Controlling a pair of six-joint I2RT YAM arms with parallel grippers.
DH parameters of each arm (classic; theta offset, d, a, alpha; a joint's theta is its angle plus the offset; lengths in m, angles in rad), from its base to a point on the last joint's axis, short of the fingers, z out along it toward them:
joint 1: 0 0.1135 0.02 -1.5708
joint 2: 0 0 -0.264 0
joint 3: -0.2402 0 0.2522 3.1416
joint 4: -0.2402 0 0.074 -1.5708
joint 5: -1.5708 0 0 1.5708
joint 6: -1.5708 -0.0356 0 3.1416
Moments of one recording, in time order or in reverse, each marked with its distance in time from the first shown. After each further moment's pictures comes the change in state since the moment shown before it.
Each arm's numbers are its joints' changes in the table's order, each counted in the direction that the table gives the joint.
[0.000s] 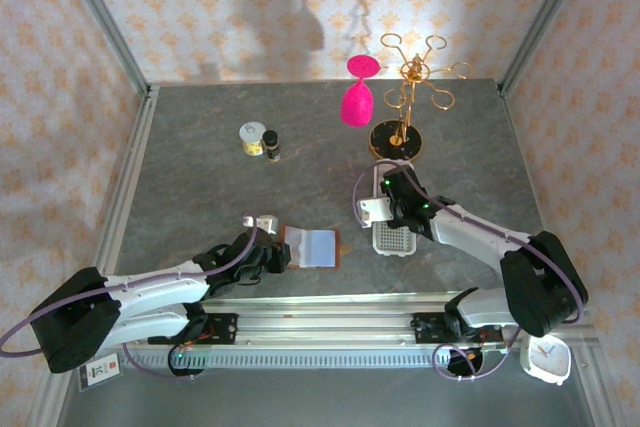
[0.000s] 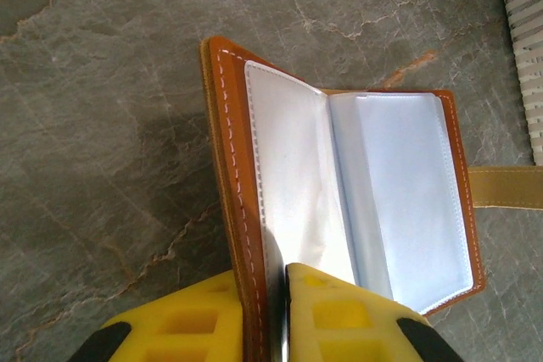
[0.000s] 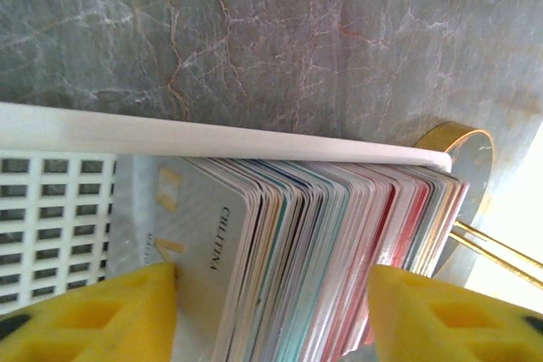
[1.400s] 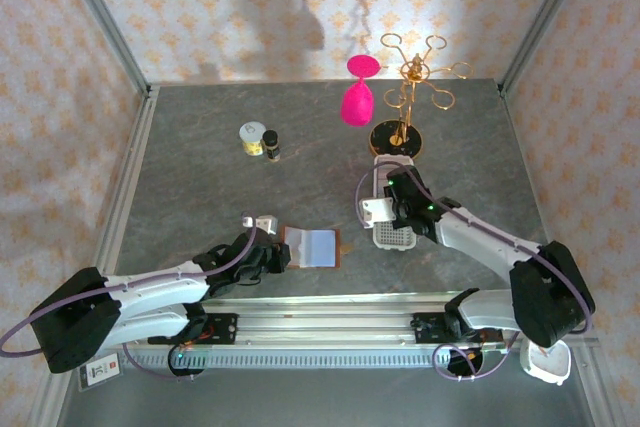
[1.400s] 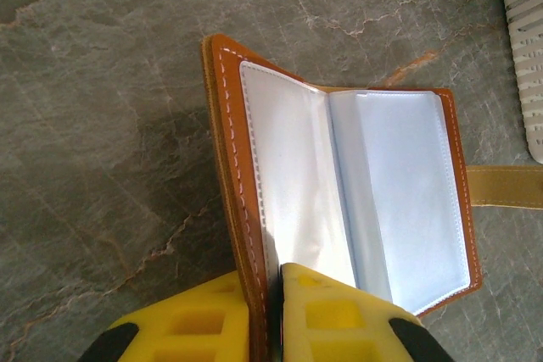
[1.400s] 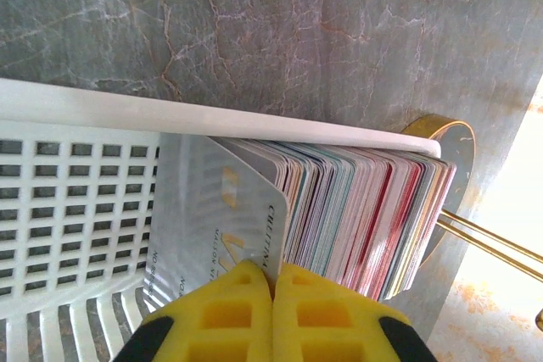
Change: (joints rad) left arm 0.000 0.000 0.005 0.003 -0.007 0.023; right arm 0.000 -0.063 0.000 -0.038 0.001 -0.002
